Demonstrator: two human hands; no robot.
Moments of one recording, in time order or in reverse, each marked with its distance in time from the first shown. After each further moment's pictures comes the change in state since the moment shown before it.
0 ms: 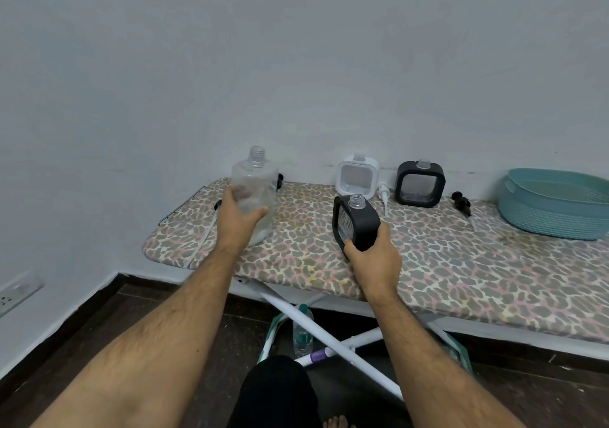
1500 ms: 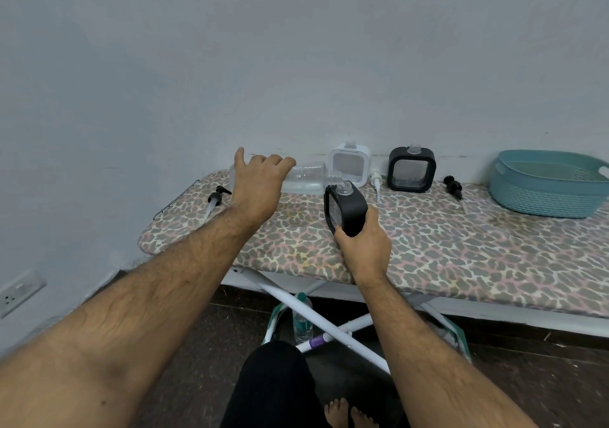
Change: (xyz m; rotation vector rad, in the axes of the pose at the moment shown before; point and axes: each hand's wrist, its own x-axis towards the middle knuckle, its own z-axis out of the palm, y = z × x) left_hand -0.002 0.072 0.025 1.077 -0.091 0.700; right_hand -0.005 -0.008 -0.006 -0.022 0.022 -0.036
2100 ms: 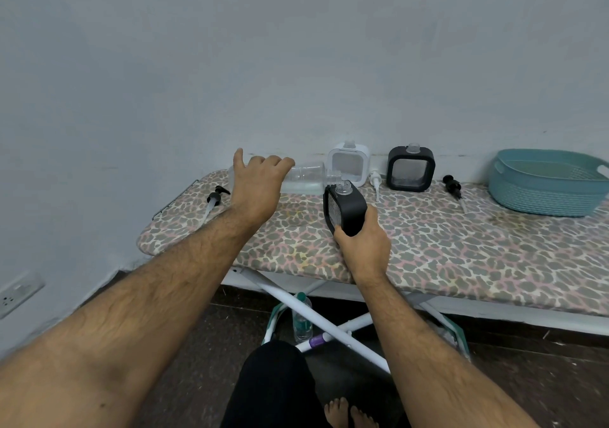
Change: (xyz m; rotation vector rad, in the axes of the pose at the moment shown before) left_hand -0.001 0.001 0.002 -0.003 0.006 -0.005; right_hand -0.001 -0.002 -0.002 0.000 -0.009 0.007
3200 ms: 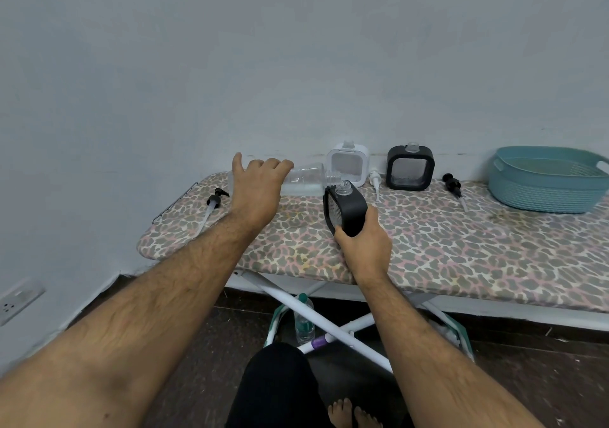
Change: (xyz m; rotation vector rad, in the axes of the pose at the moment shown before) left_hand -0.002 0.002 -0.002 -0.001 -0.026 -0.013; right_hand 0.001 0.002 0.004 -0.004 0.003 0.014
